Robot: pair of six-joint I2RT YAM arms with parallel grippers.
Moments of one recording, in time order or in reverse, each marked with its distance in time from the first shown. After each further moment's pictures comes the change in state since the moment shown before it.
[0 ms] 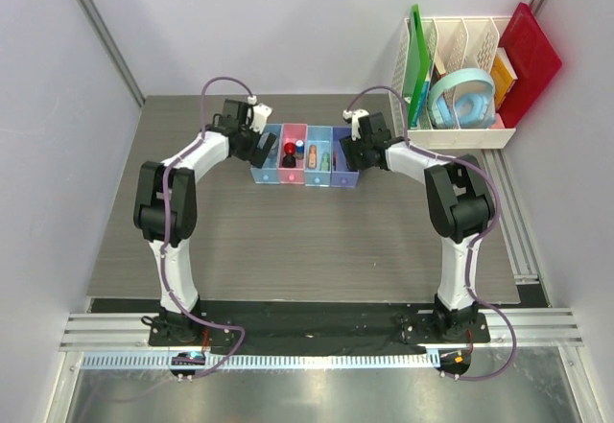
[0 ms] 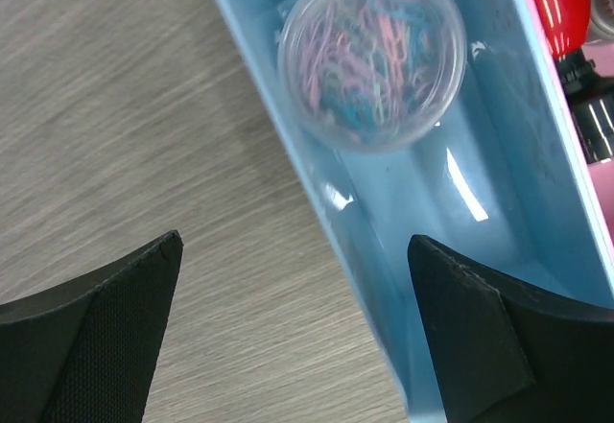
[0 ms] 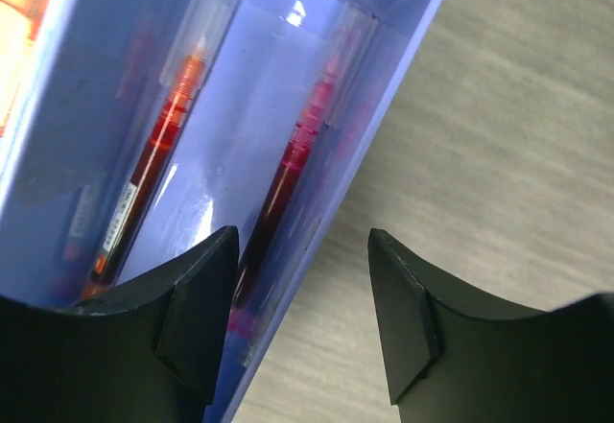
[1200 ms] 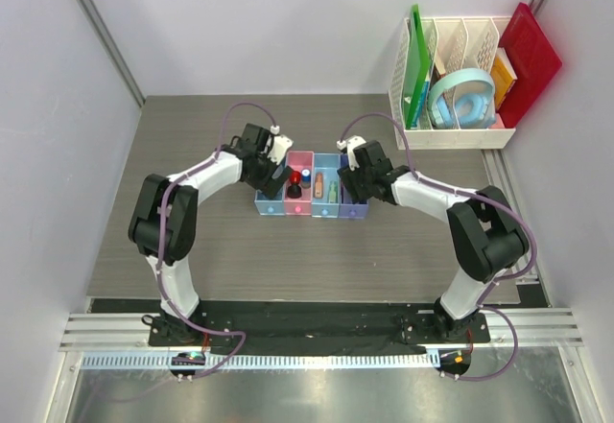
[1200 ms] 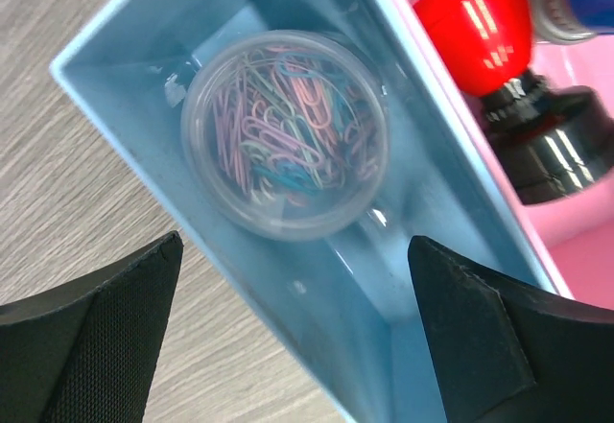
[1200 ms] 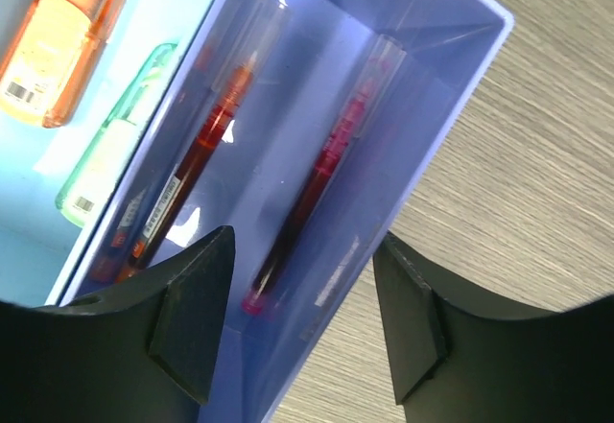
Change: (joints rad) left arm -0.151 -0.141 -0.237 -0.053 -0.006 0.006; right arm 0.145 -0.338 -0.367 -0.013 0.133 -0.026
